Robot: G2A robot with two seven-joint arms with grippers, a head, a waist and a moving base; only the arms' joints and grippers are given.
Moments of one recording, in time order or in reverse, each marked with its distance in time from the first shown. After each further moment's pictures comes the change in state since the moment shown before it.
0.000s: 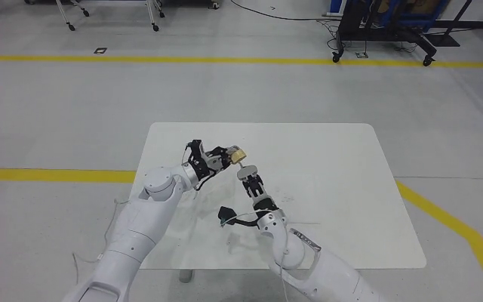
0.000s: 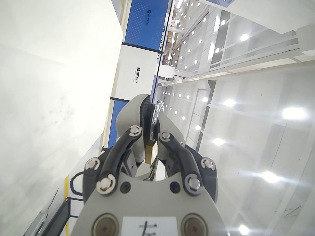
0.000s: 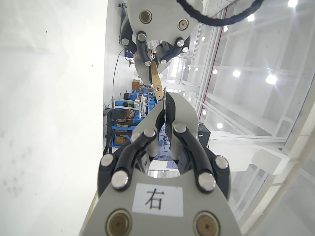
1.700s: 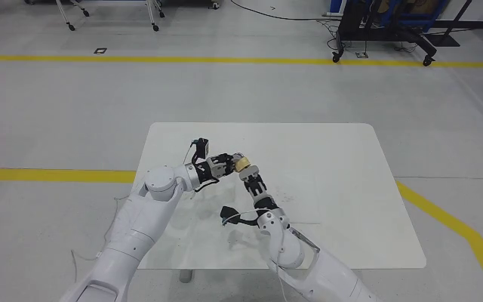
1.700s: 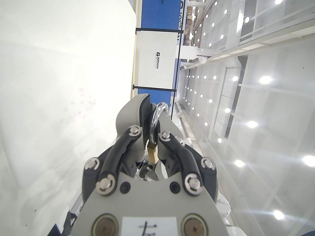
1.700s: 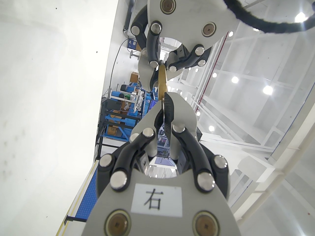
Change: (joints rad) left arm -0.014 0.010 0.024 -0.016 0.170 -0.046 -0.100; right arm -0.030 -0.043 0.050 0.004 -0.094 -0.113 -0.031
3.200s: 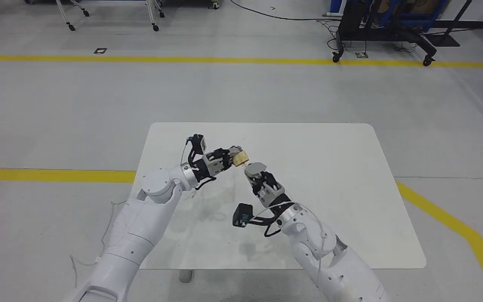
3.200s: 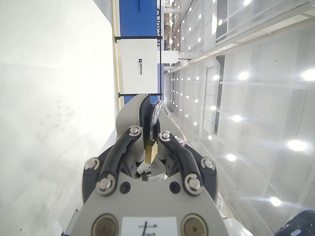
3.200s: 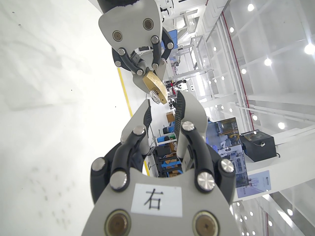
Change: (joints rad) left arm 0.040 -0.001 -0.040 -0.041 -0.066 -0.100 0.030; right arm -0.113 0.023 0.247 -0.039 0.530 0.223 -0.483
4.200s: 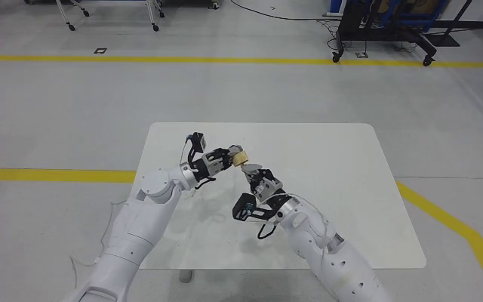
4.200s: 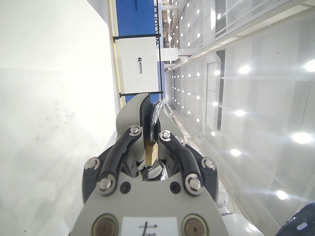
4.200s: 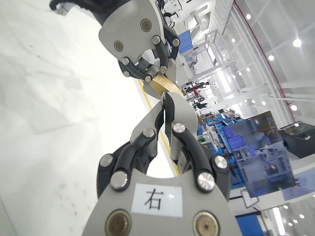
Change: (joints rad) left arm 0.007 0.001 -0.008 -0.016 0.010 -0.057 -0.022; right arm 0.040 -0.025 0.039 0.062 0.342 -0.091 -0.133
